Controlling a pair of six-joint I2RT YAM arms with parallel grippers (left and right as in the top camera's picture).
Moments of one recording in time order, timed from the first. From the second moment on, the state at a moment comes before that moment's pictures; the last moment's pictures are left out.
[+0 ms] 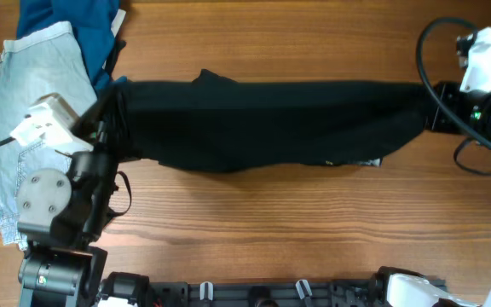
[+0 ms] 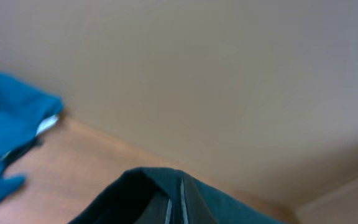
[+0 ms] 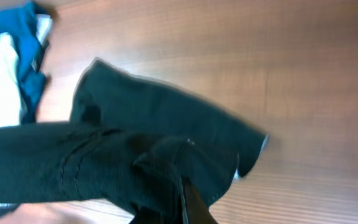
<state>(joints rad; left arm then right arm) -0.16 0.68 0.90 -0.28 -0.04 -0.58 -0.19 1.35 1.81 -1.48 -0.37 -0.01</state>
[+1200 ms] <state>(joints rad) -0.16 1.58 0.90 -0.07 0.14 -0.58 -0.19 1.55 1.15 -0.91 -0.16 0.40</state>
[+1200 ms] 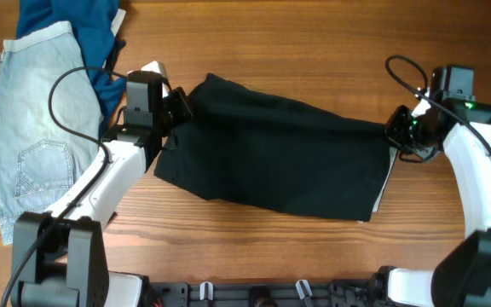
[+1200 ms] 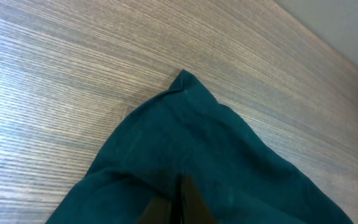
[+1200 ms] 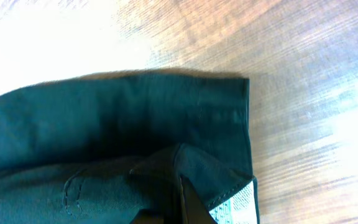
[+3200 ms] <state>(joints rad) -0.31 1.79 0.90 0.14 0.24 0.05 -0.11 1.73 1.38 -0.84 -0.30 0.23</state>
